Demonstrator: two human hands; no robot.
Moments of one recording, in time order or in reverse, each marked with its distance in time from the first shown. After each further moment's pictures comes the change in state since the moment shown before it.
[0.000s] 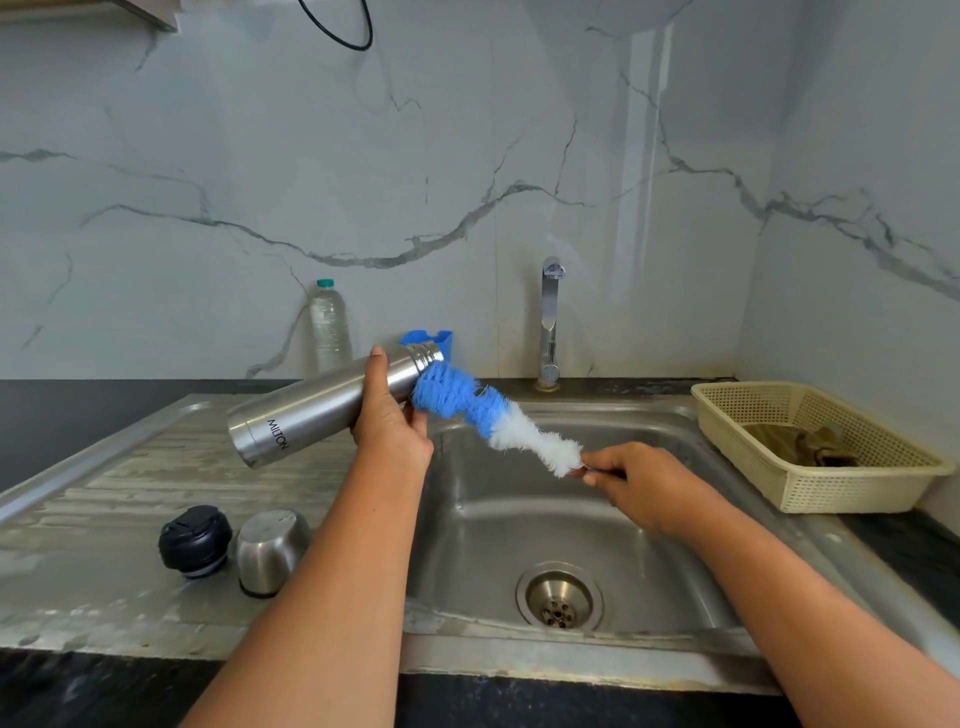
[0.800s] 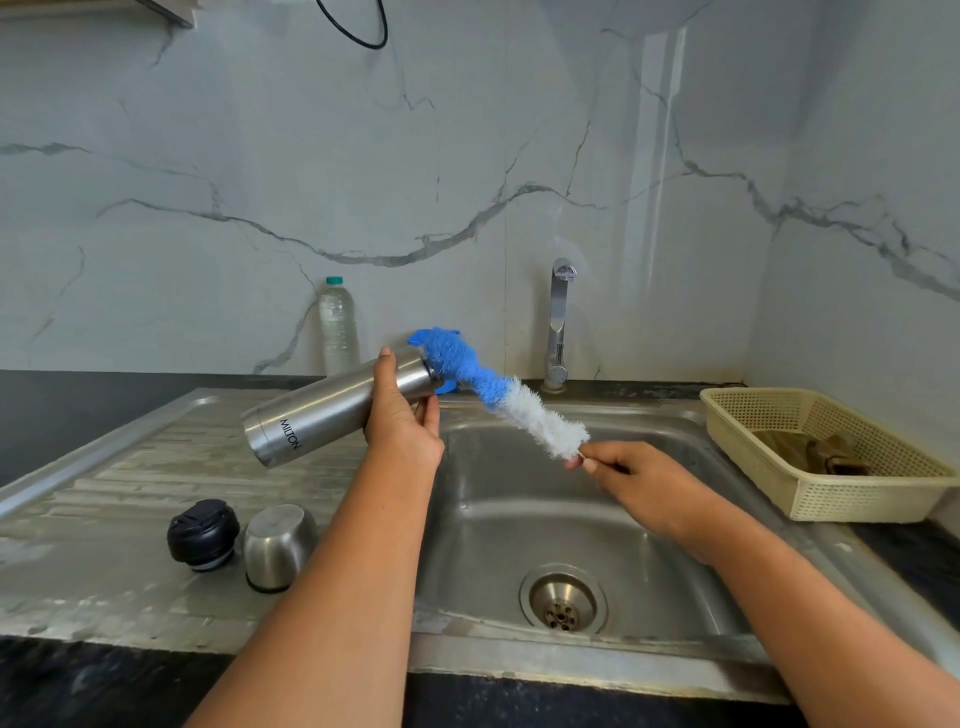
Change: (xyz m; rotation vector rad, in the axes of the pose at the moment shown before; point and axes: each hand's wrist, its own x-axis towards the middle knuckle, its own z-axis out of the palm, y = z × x) left_hand -0.009 0.001 0.002 0.014 0.056 -0.054; right_hand 0.004 0.002 0.008 0.248 -0.015 -0.054
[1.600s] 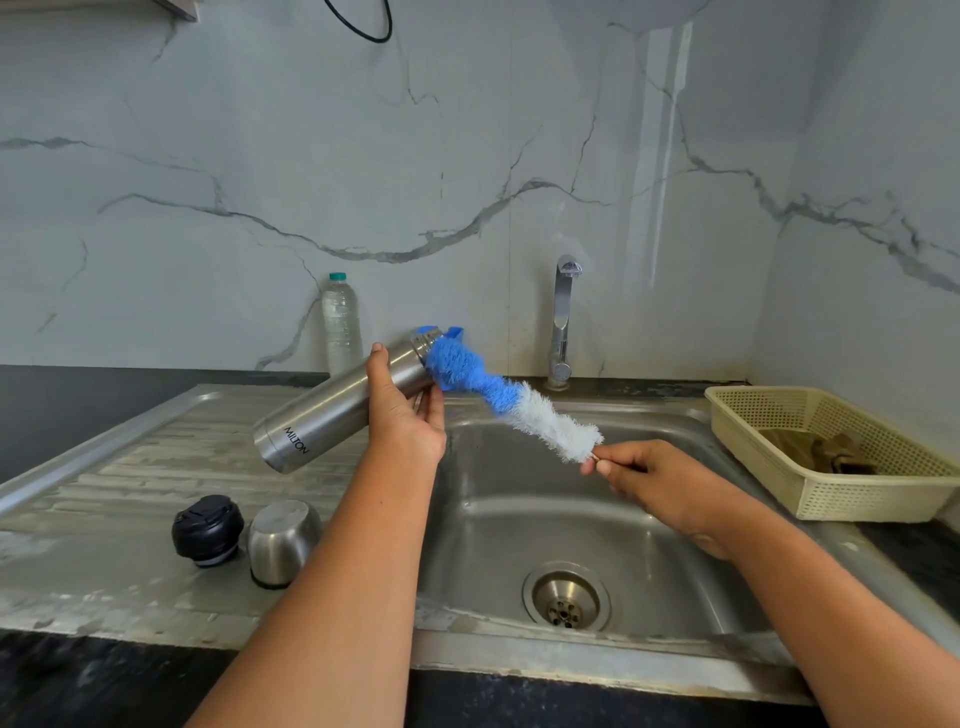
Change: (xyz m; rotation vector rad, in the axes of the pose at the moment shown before) left_hand -0.001 0.003 0.001 -0.069 -0.049 -0.039; right_hand -0.004 0.003 -0.008 0.151 -0.040 0.026
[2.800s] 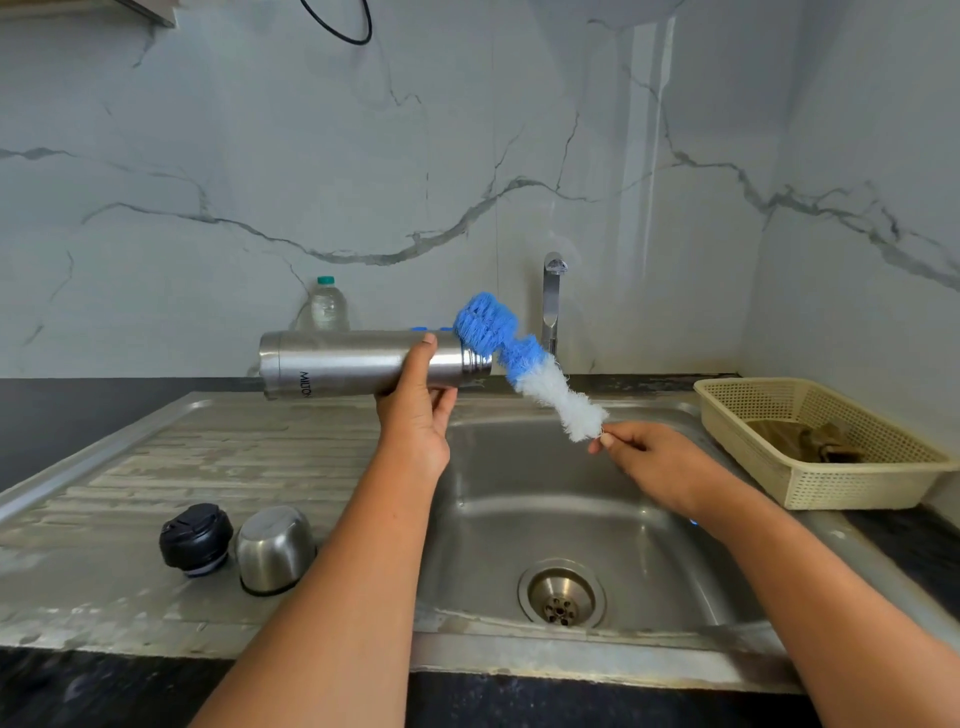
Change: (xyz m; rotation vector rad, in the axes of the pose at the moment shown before) left_hand -0.005 -0.020 0.001 0.298 -0.216 0.135; right_hand 0.005 -0.001 -0.012 -0.159 0.139 -0.005
